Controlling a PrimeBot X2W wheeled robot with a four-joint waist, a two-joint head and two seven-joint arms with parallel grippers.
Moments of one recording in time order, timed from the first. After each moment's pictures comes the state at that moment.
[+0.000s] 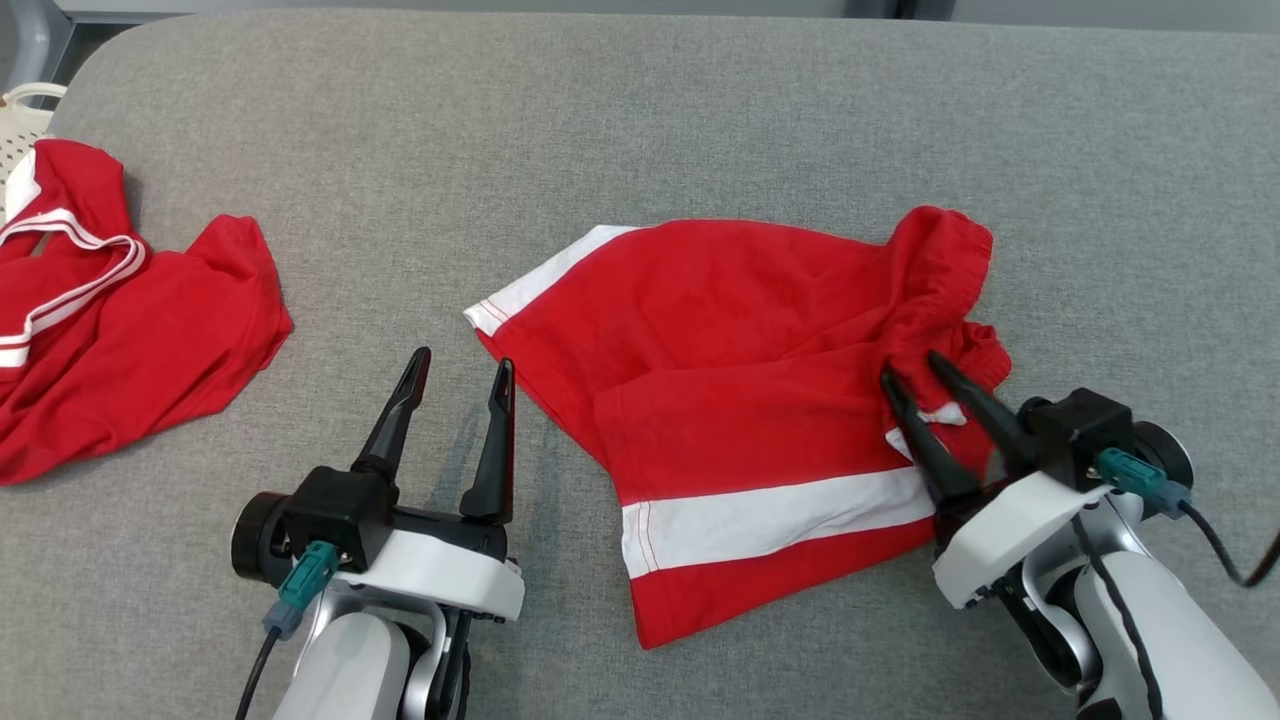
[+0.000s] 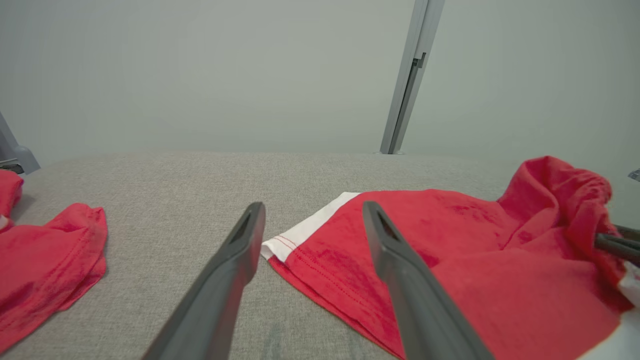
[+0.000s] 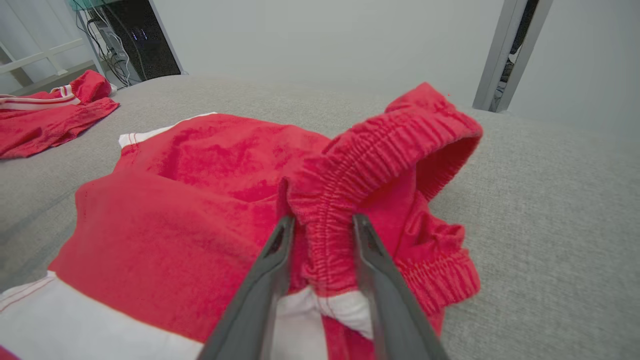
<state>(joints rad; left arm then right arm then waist) -0.22 0.05 -0.26 0.20 -0.25 0.05 -0.26 -0.35 -0.21 0.35 0.28 0.28 0.13 -0.07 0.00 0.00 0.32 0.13</state>
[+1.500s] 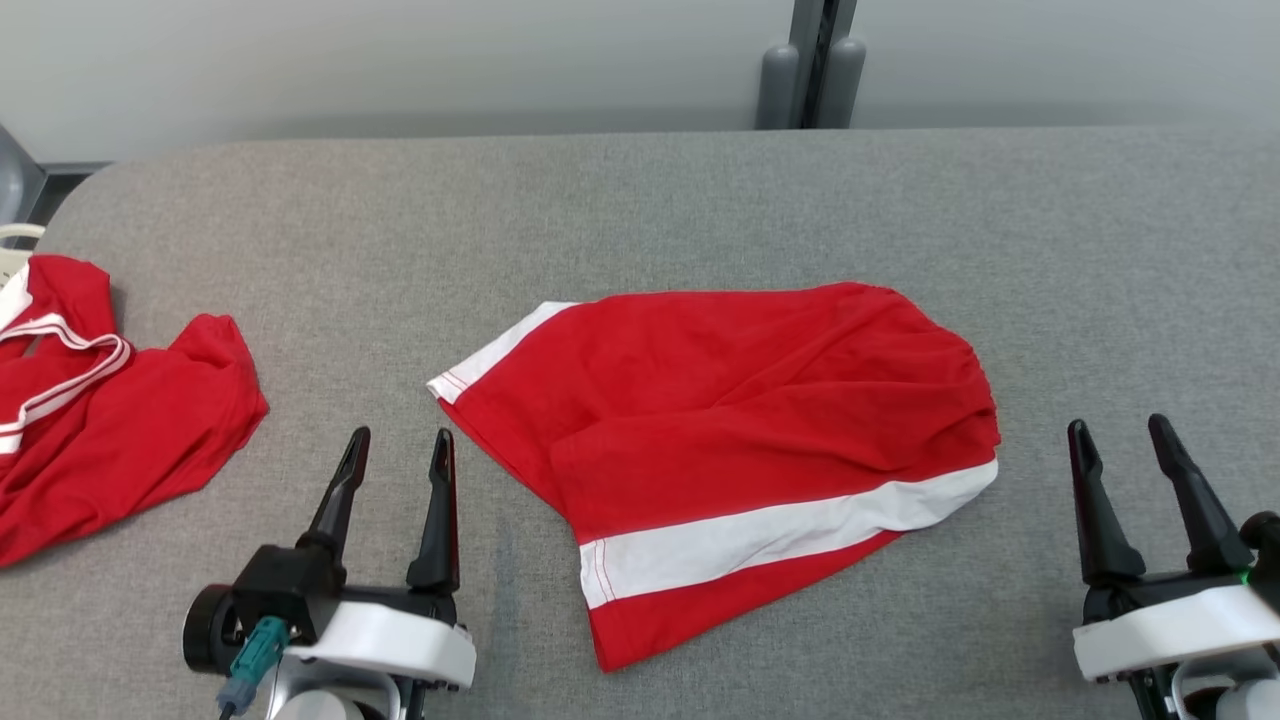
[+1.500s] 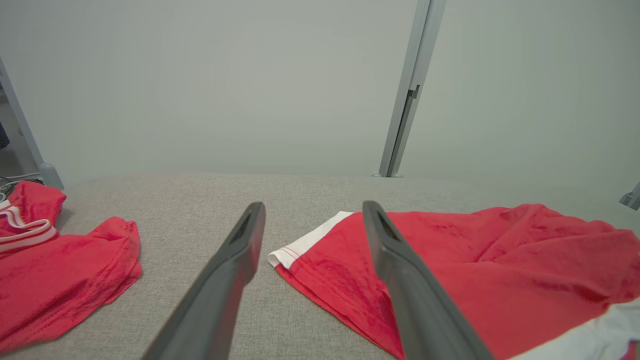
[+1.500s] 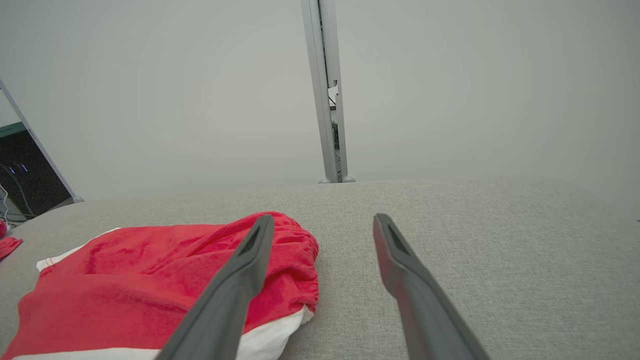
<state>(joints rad) -0.10 0.05 -0.17 0.17 -0.23 0.05 -0.26 -0.07 -0.16 -0.01 0.12 0.31 0.13 -0.22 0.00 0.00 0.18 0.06</state>
